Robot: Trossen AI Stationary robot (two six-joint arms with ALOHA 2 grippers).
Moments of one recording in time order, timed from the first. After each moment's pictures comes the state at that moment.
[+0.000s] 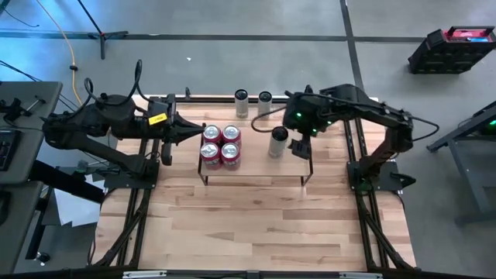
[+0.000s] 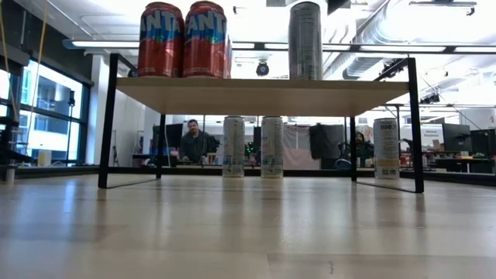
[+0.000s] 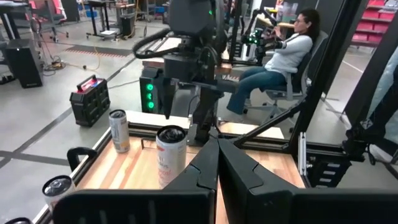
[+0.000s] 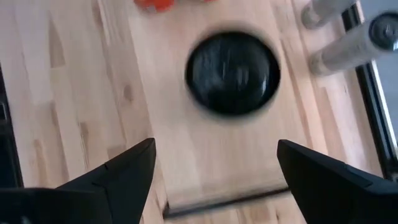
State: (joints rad) left arm -0.16 1.01 1.44 -0.59 -0.25 -0.11; right arm -0.08 1.63 2.05 -1.57 0.03 0.13
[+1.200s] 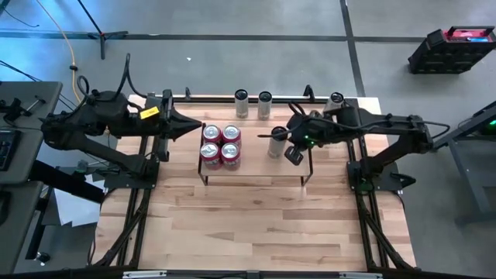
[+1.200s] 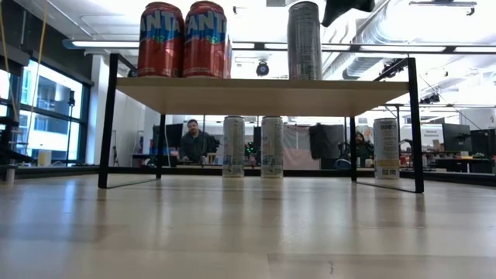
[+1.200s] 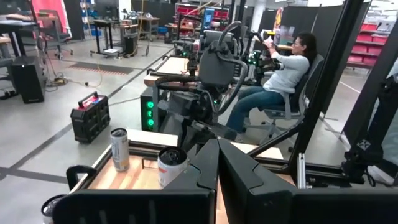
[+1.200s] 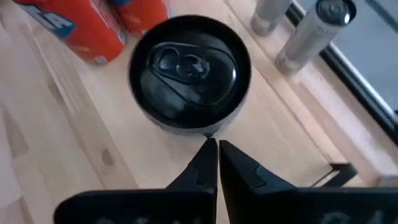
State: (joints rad) left arm -0.15 0.99 1.44 -0.52 -0.25 -0.10; right arm 0.03 1.44 1.62 -1.22 0.30 0.51
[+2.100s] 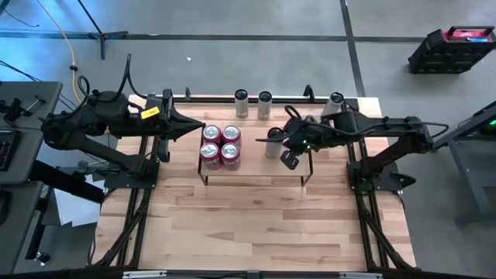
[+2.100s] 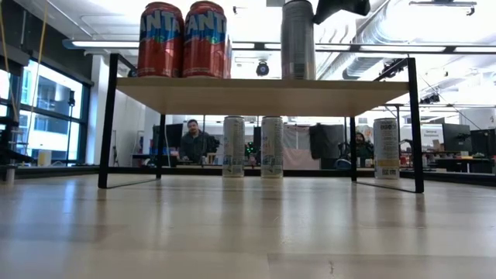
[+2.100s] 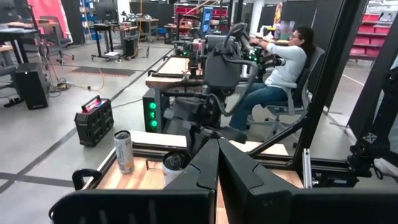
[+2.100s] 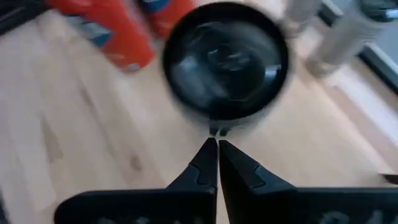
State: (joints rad) left arm -0.15 0.99 1.44 -0.52 -0.25 -0.06; right arm 0.06 1.44 1.57 -1.11 0.26 0.56
